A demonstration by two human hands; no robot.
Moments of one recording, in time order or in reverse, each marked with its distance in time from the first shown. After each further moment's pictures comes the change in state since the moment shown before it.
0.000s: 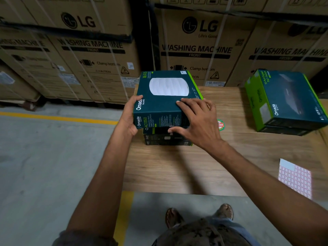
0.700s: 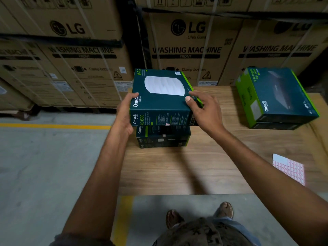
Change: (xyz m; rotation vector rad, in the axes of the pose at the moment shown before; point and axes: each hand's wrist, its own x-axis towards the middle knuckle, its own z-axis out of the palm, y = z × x) left_hand 0.006 0.005 0.017 0.031 0.037 0.085; right_hand 0.020 0.038 -0.017 0.602 -0.048 0.639
